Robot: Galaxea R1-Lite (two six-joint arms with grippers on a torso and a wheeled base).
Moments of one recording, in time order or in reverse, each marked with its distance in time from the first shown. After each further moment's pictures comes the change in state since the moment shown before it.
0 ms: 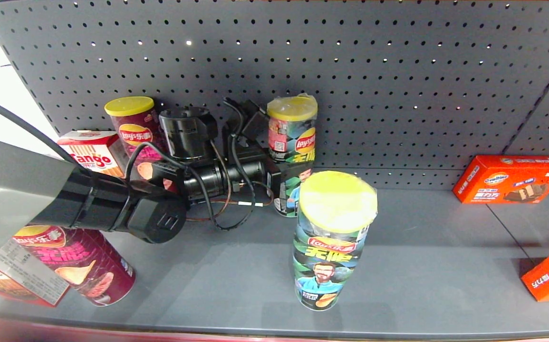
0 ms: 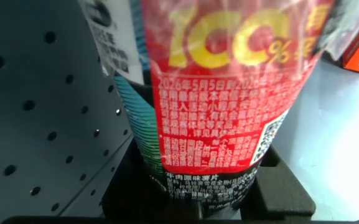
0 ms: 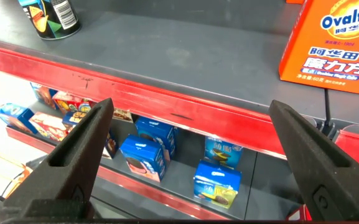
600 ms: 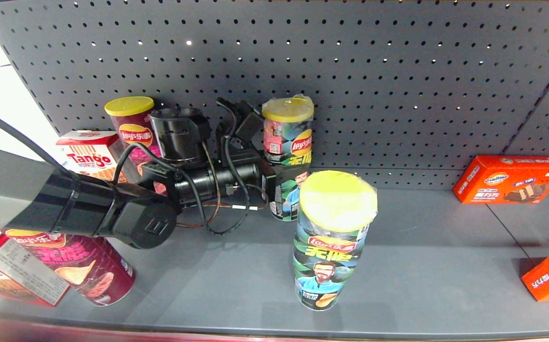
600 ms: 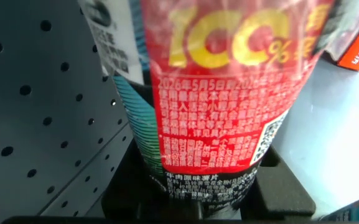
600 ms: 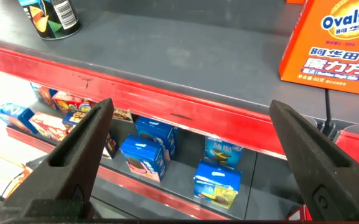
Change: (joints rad) left arm 0.003 -0.044 0.056 0.000 0.001 -0.003; right arm 0.000 0.000 0.000 0.000 0.000 0.000
